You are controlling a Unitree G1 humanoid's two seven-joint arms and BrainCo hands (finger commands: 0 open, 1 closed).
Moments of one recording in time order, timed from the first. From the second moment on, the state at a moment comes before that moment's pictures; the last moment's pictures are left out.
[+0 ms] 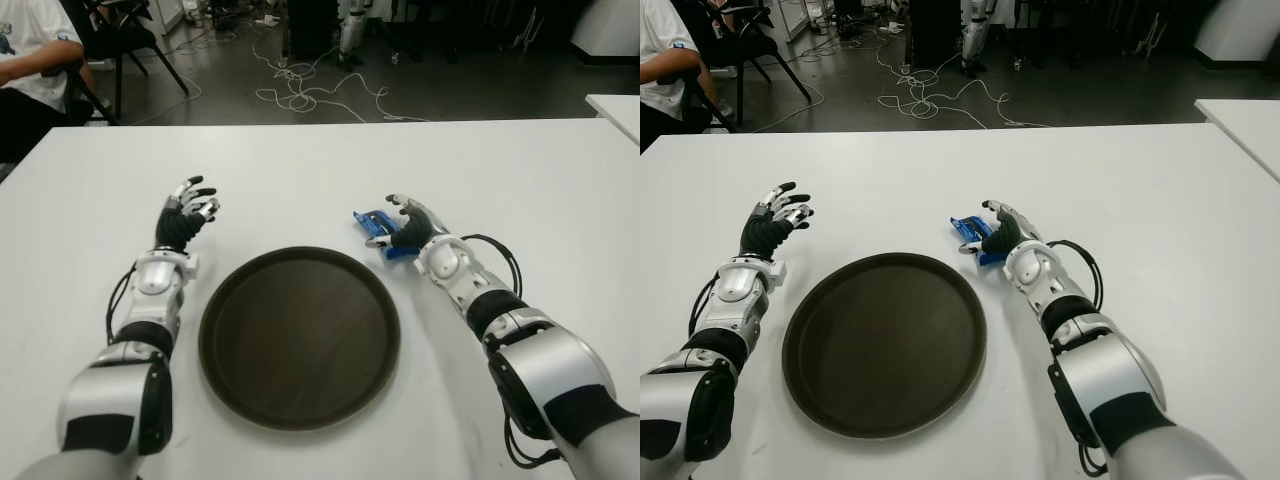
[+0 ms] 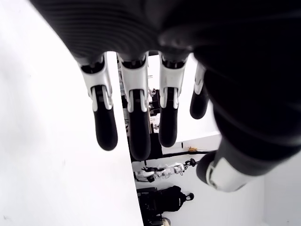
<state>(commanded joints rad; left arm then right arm) -0.69 0.20 0.18 1.26 -0.01 -0.51 -0.06 -0.82 -0.11 0.30 1.32 -0.47 -0.19 -0.20</state>
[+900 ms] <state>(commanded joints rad) -0.68 0.20 0.17 1.25 0.00 -0.51 -0.04 -0.80 -0.12 0.33 1.31 -0.49 -0.24 -0.22</state>
